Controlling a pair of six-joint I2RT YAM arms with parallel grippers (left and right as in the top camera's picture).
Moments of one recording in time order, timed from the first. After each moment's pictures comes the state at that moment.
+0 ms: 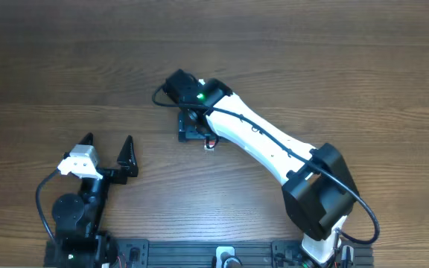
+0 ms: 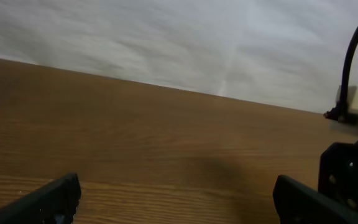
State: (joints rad) left arm 0.01 0.01 0.01 -0.06 0.14 -0.23; right arm 0.76 1.93 1.58 -1.12 0.11 0.76
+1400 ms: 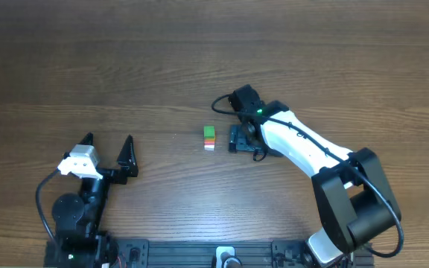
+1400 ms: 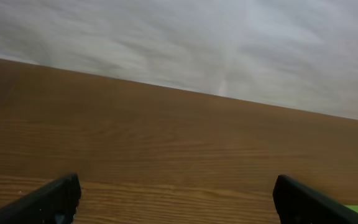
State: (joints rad) left arm 0.01 0.01 0.01 -0.06 0.14 -0.23; right arm 0.49 1.76 1.04 -0.77 0.07 0.59
